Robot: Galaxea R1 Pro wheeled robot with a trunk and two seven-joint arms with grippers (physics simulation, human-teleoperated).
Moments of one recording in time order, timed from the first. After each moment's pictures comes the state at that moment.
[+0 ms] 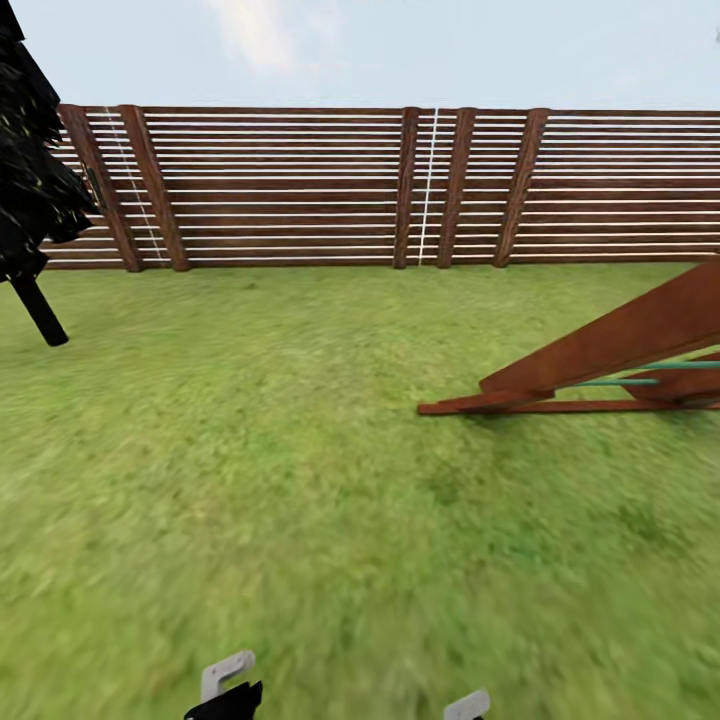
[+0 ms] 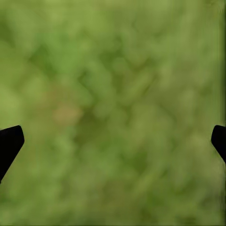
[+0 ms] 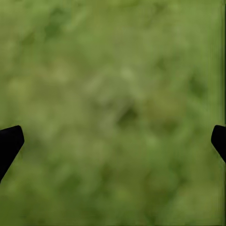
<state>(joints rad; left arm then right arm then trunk) -0.31 -0.02 -0.02 -0.44 0.35 0.07 0.09 -0.35 0.10 0.04 -0.09 0.26 -0.39 -0.01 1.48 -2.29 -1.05</state>
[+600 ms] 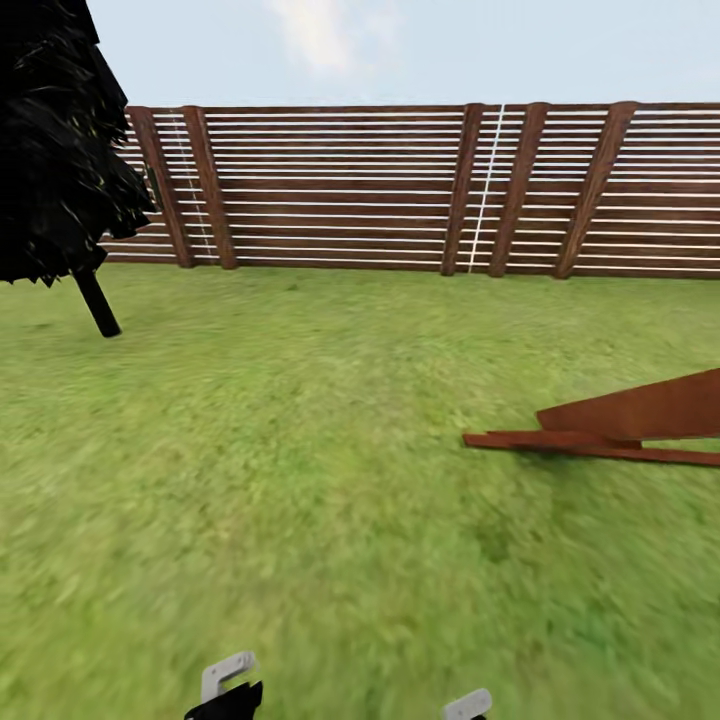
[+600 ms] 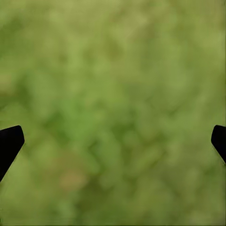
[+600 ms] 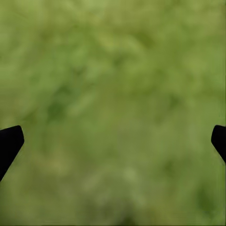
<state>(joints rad) -0.31 -0.02 -0.02 -0.44 0.35 0.07 0.09 -0.35 0.10 0.04 -0.10 0.25 -0.40 -0.01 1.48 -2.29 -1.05</state>
